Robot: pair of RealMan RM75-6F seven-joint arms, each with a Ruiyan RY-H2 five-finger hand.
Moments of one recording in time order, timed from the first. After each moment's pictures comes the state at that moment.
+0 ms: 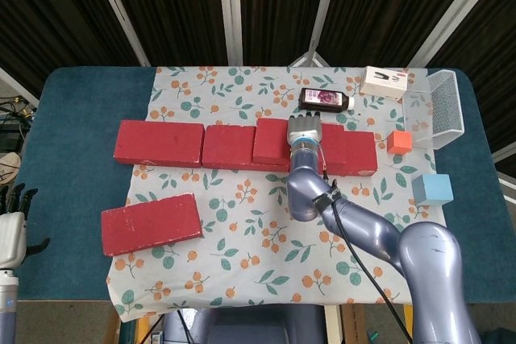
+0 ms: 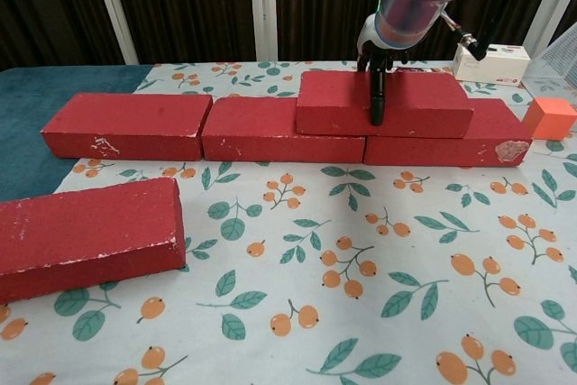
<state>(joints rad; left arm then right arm) -0.10 -1.21 -0.10 -1.77 1.18 1.50 0.50 1.38 -1.71 0.59 -0.97 0.48 0.90 -1.63</state>
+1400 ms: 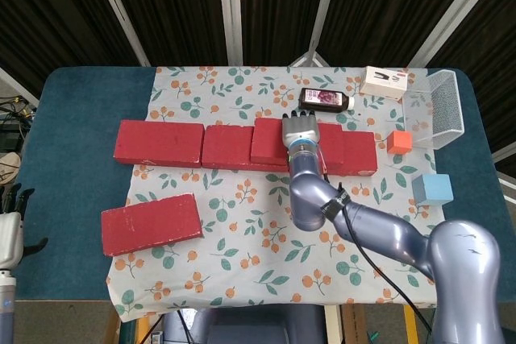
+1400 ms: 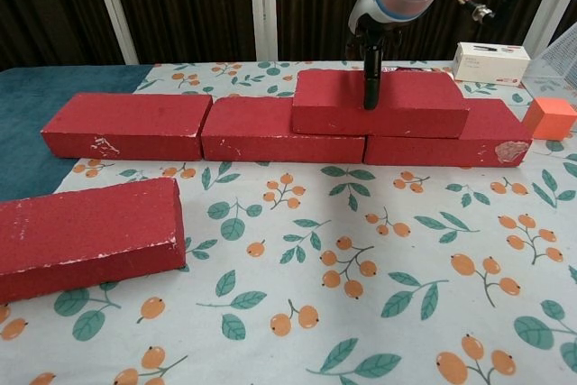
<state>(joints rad) -0.10 -1.20 -0.10 -1.77 1.17 1.51 0.49 1.33 -1.56 0.64 -1.28 0.44 1.00 -1.59</state>
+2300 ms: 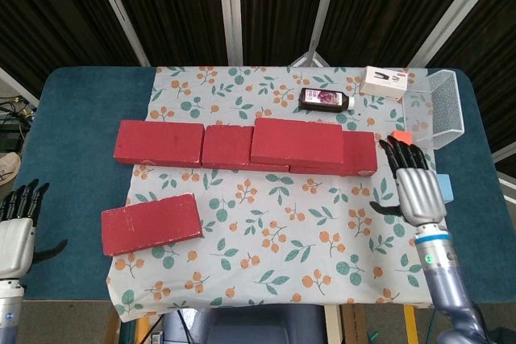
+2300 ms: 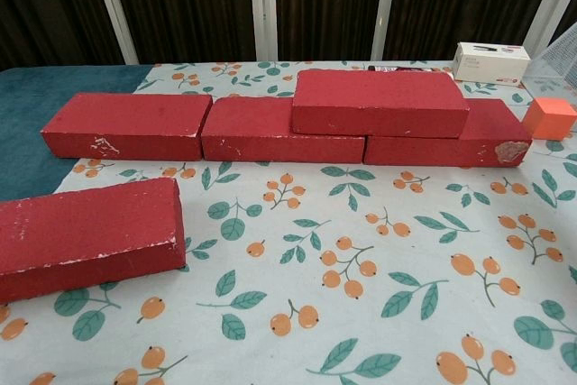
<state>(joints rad) -0.06 -1.19 -0.04 -1.81 1.39 1.55 0.28 0.30 -1.12 0.29 -1.98 -1.17 1.23 -0.32</state>
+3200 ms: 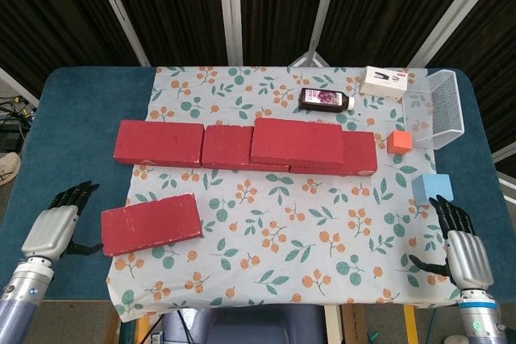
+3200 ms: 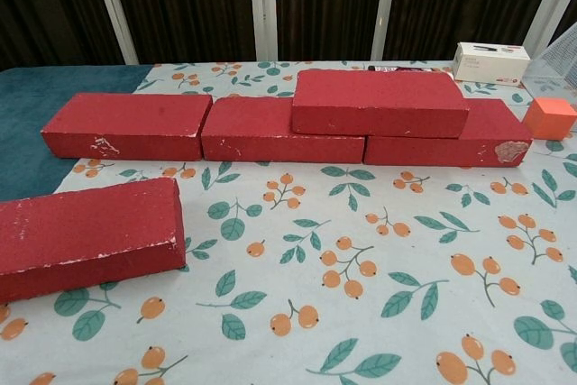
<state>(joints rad) -0.29 -0.96 -0.12 -2.18 0.99 1.16 0.40 0.06 -1.14 0.06 -1.75 -1.41 1.39 0.06</state>
